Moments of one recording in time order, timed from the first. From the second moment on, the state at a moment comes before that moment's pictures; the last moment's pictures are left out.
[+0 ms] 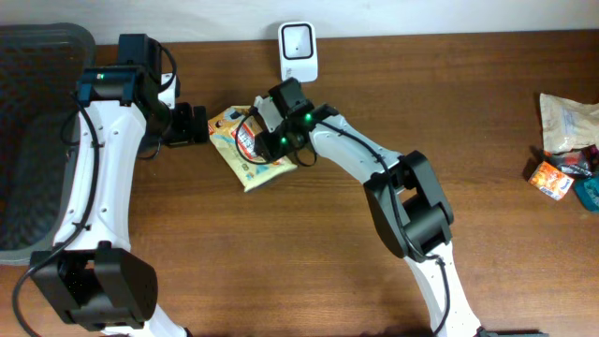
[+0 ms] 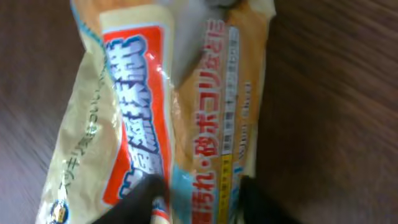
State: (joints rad) left arm -0.01 1.82 1.81 -1.32 0.02 -0.12; right arm 0.56 2.38 1.84 -0.52 -0.34 0.05
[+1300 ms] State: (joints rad) left arm -0.01 1.82 1.81 -1.32 0.02 -0.12; right arm 0.56 2.12 1.80 -1.10 -0.36 0.27
